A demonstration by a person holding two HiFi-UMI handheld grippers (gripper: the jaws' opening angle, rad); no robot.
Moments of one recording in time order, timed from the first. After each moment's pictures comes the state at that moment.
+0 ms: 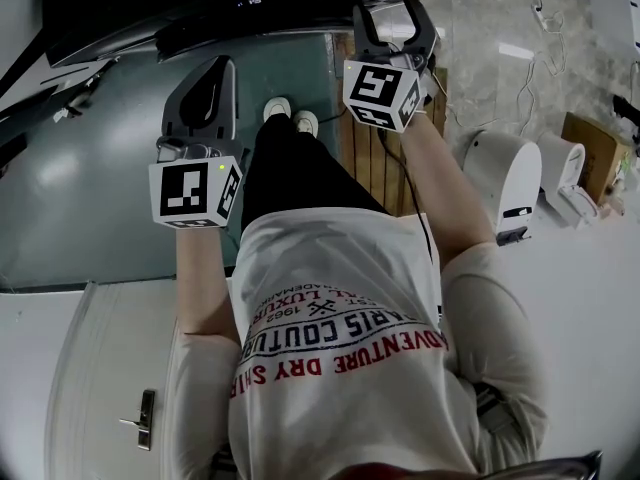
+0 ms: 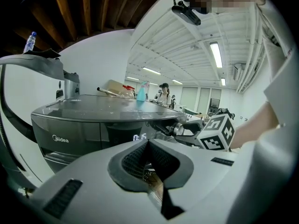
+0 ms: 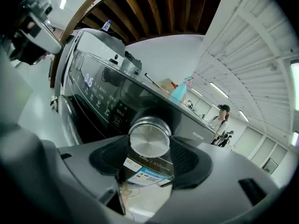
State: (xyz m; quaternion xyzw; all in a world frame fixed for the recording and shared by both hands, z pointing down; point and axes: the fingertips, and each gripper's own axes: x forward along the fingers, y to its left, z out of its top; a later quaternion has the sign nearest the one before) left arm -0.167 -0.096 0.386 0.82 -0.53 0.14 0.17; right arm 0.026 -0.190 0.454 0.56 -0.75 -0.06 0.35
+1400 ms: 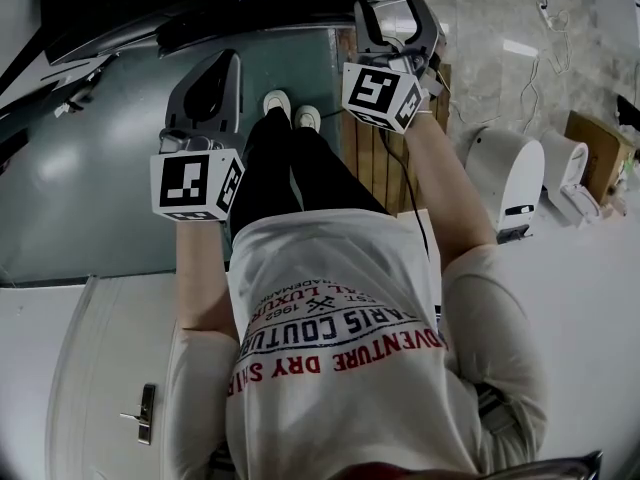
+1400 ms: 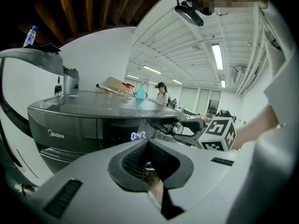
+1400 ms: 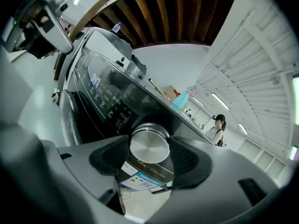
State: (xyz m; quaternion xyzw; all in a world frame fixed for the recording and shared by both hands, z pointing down) left arm -0.163 -0.099 0.394 0.82 -0.52 0.13 0.19; right arm 0.018 -0.189 0.446 0.54 -0.75 -0.12 0.35
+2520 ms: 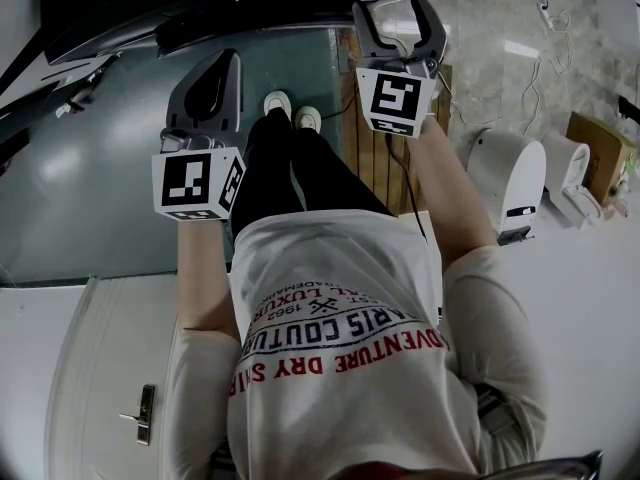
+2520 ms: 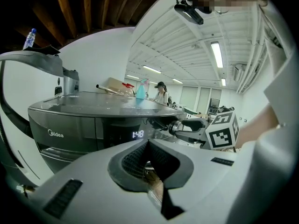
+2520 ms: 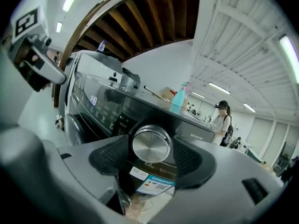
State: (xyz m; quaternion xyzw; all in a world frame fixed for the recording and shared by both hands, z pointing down) left arm -0.158 -0.098 0.397 0.82 -0.52 0.14 0.18; right arm 0.020 -0.184 0.434 0.54 -0.80 -0.04 0.25
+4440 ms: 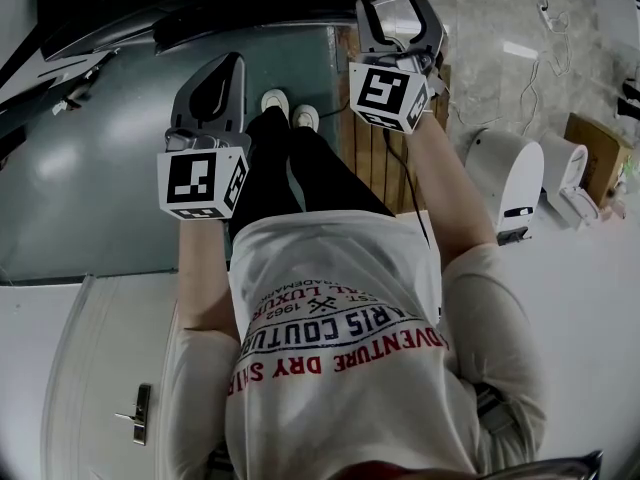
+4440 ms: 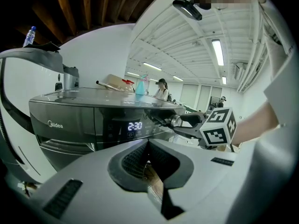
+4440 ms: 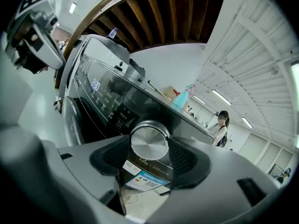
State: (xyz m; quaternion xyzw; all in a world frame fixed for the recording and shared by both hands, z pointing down) left arm -0.154 -0.088 0.414 0.82 -0.52 0.15 0.20; right arm 0.023 -0.186 0.448 0.54 -0.77 -0.10 0.32
